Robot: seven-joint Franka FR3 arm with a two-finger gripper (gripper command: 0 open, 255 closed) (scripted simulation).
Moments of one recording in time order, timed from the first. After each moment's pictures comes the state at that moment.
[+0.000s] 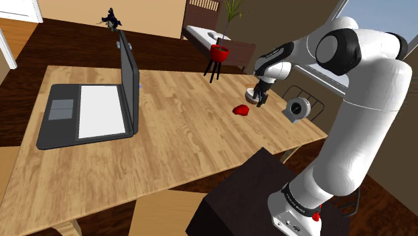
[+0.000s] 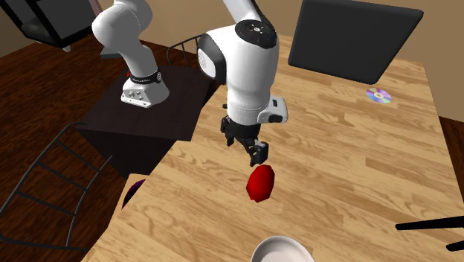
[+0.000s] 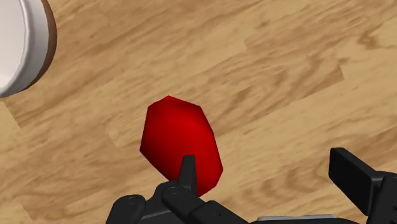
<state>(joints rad) -0.10 0.35 -0.60 -2.03 0.19 2.31 -1.68</state>
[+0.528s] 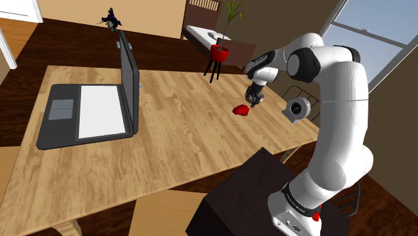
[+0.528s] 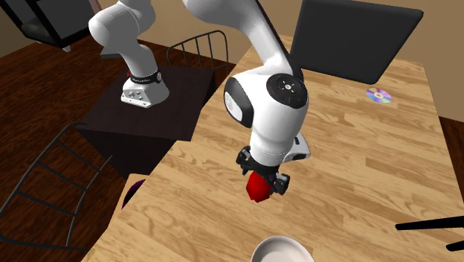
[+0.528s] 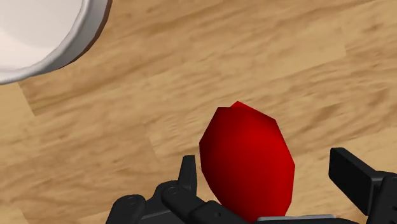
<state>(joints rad) -0.27 0.66 -0.48 -1.69 0.32 2.25 -1.90</state>
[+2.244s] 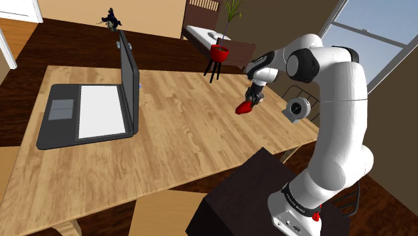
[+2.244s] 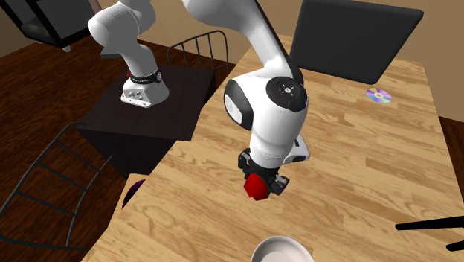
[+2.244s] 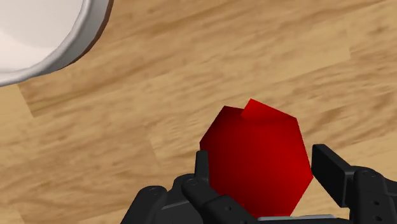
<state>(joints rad) -0.28 0.67 -0.47 -1.68 0.33 2.26 -1.91</state>
